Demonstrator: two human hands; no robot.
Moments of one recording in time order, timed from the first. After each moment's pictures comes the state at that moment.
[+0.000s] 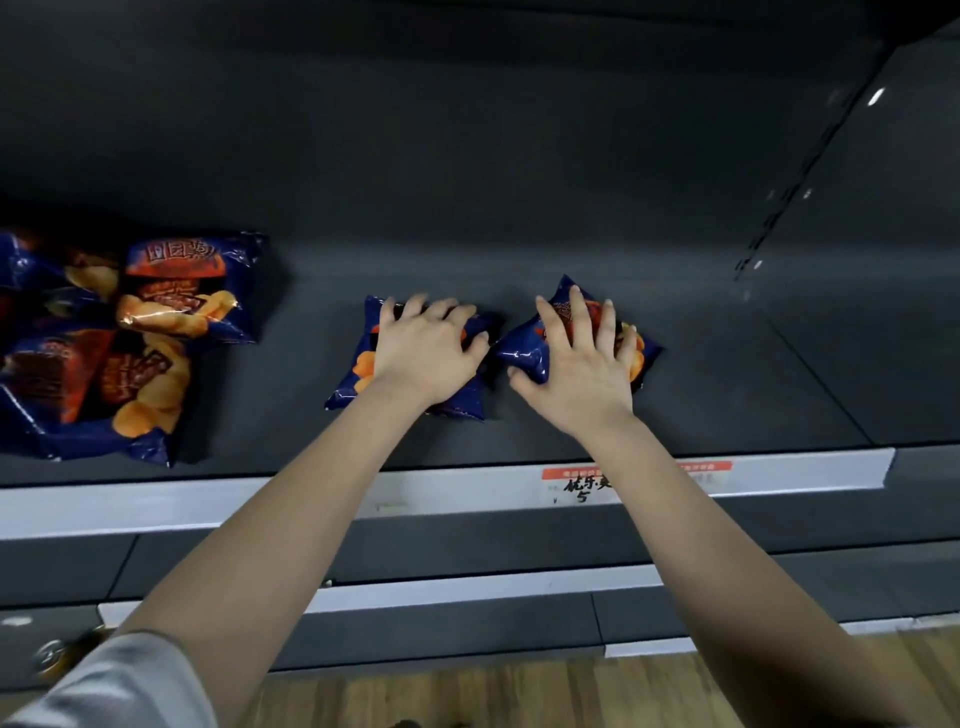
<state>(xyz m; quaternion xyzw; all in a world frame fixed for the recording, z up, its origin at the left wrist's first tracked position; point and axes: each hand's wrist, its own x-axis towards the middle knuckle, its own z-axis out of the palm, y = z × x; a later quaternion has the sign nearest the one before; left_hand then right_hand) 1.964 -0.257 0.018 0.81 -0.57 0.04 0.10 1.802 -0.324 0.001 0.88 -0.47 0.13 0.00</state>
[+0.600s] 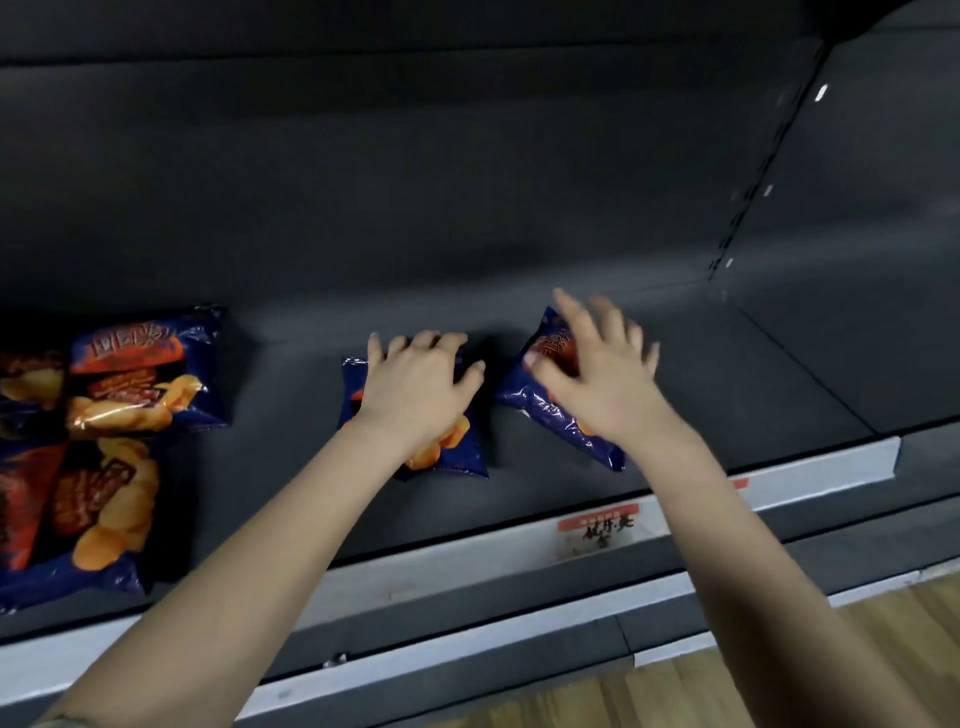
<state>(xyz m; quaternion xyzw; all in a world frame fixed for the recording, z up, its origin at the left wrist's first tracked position) 1.972 -0.269 0.043 0.78 -0.62 0.00 0.10 1.794 -0.335 0.041 0.82 -0.51 0.22 -0.13</state>
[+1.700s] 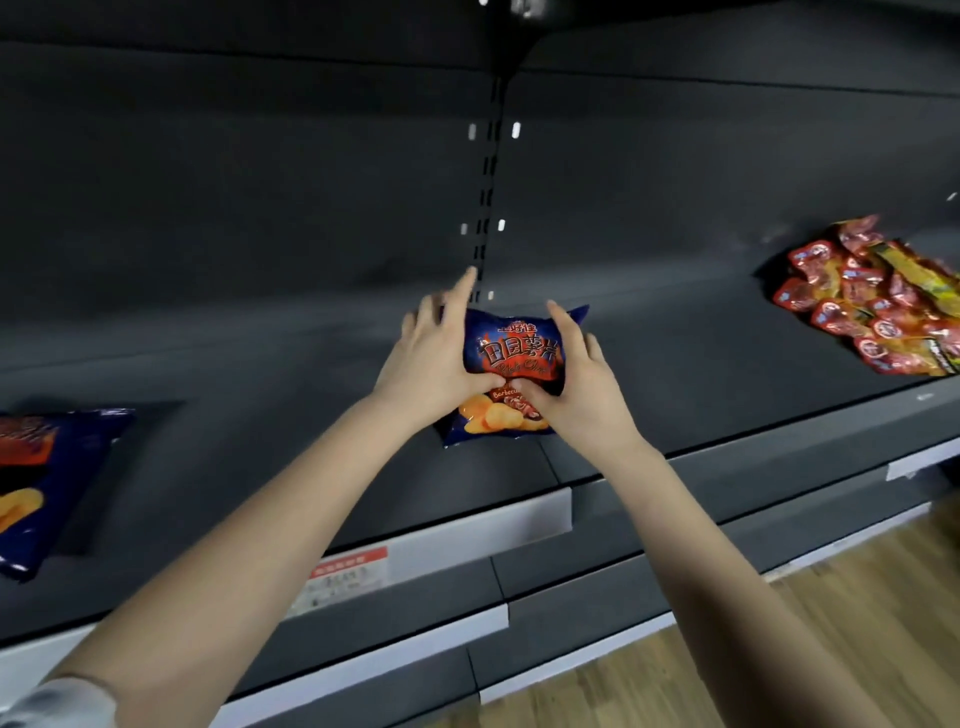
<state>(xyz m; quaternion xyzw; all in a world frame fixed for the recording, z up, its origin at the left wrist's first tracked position) 1.706 -0.437 0.060 0.69 -0.66 -0.11 0.28 1.535 -0.467 0.044 0.79 -0.48 0.31 -0.21</state>
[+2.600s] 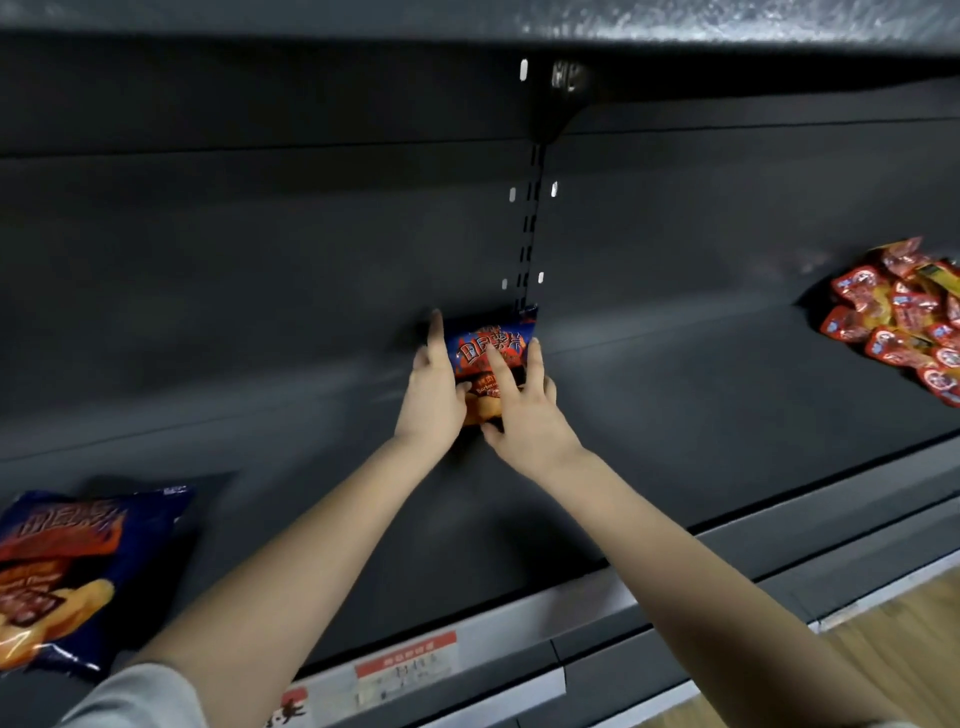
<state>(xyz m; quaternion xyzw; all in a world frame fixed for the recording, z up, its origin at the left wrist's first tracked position) 1.756 -0.478 0.035 0.72 -0.55 -0.13 0.41 1.635 -0.498 0.022 0.84 -0.50 0.16 -0.13</state>
